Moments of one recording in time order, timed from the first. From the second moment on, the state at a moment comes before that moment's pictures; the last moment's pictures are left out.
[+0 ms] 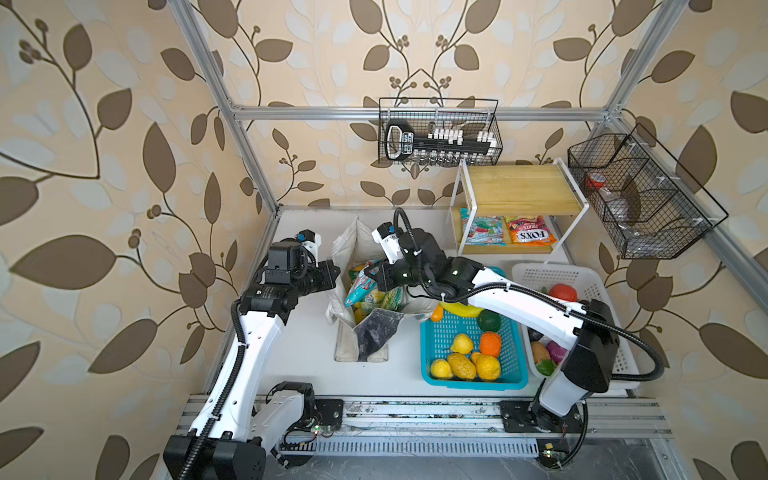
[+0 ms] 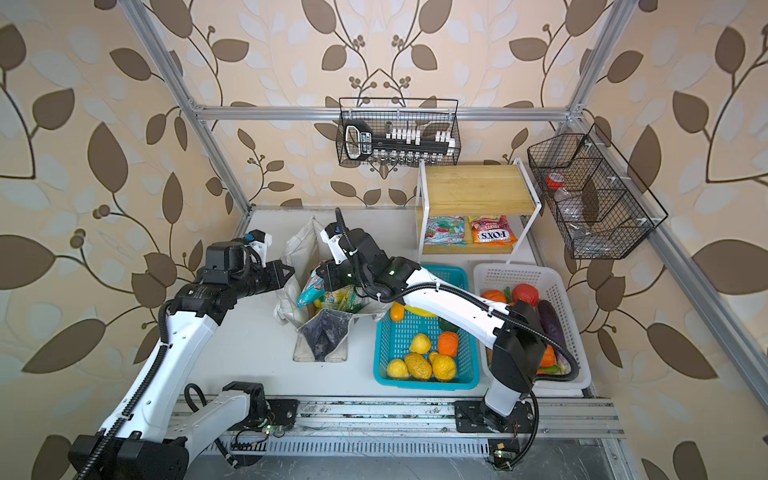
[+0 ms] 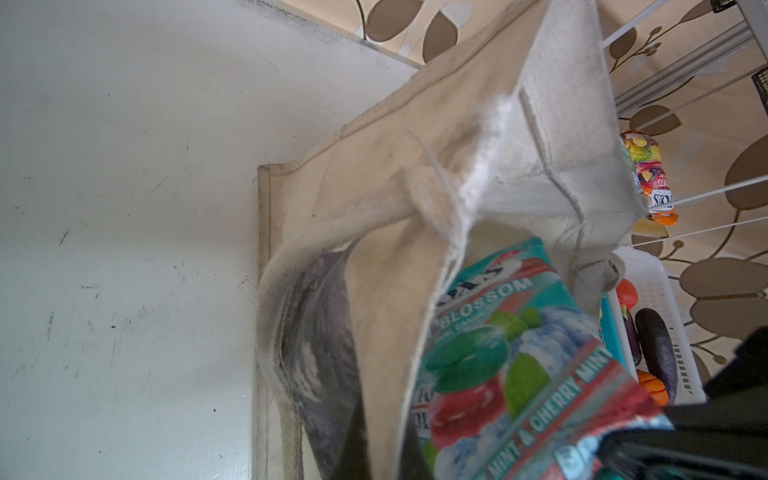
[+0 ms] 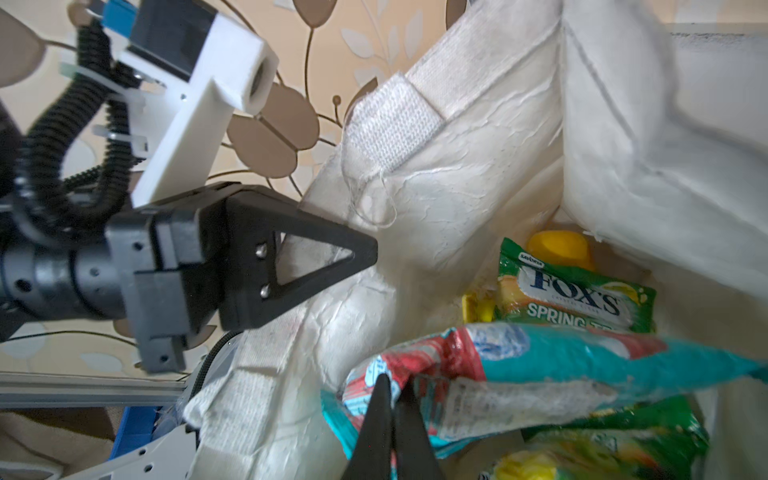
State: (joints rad) left arm -0.04 0.99 0.99 -0.70 0.39 -0.34; right arm 0.91 1.74 1.54 -0.29 -0.19 0.49
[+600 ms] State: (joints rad) left arm -0.04 0.99 0.99 -0.70 0.39 -0.34; right arm 0.88 1.85 1.48 -0.19 -0.18 0.48
